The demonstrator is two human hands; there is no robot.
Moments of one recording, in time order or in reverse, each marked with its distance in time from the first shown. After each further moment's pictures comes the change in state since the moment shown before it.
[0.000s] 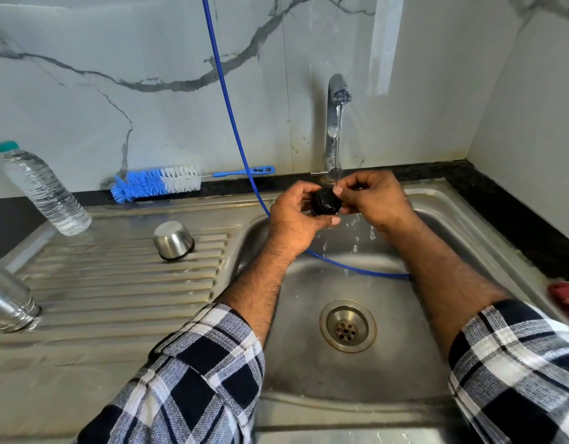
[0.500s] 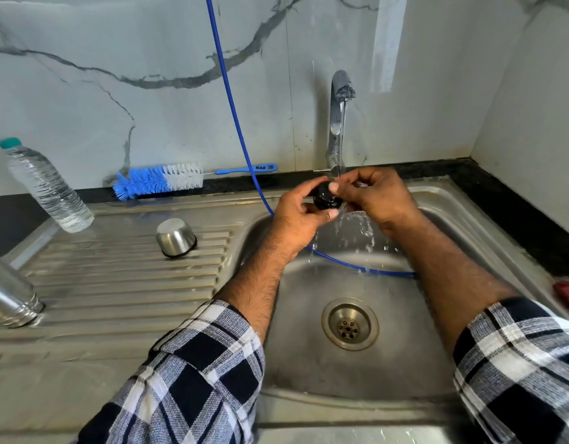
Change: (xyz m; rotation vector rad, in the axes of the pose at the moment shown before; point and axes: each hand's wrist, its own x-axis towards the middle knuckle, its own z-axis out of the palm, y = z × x) left_hand -0.001 0.004 -0.002 -0.190 -0.133 -0.032; right_hand -0.002 0.001 -0.001 0.077 -0.036 -0.034
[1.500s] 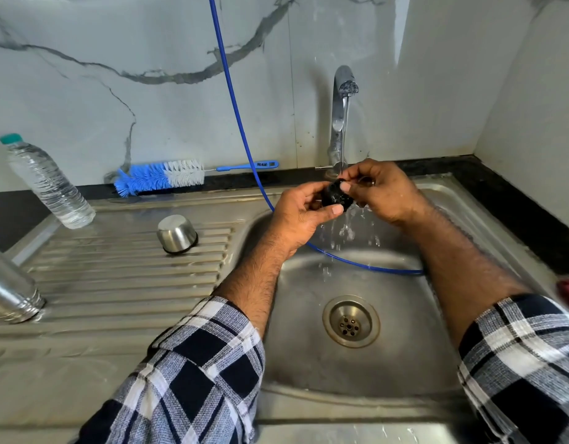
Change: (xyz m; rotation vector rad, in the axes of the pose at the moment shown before) left_hand 0.002 -0.005 -0.009 0.028 -0.076 0.003; right_hand 0.005 -0.004 -0.013 -0.264 -0.129 -0.091
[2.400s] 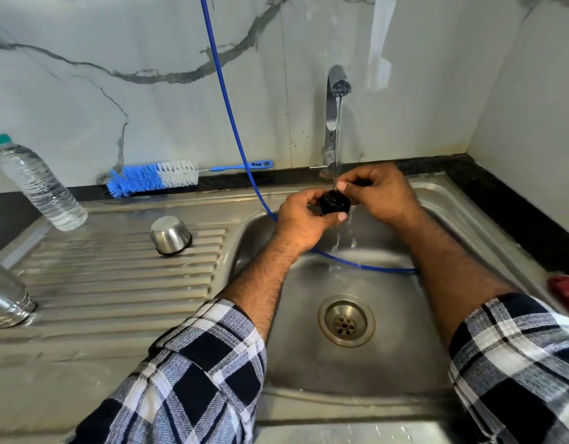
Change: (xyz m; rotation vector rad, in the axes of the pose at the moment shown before) left_hand 0.002 -0.010 0.019 0.229 0.131 -0.072; right_hand 0.002 0.011 0.003 -0.011 0.119 0.001
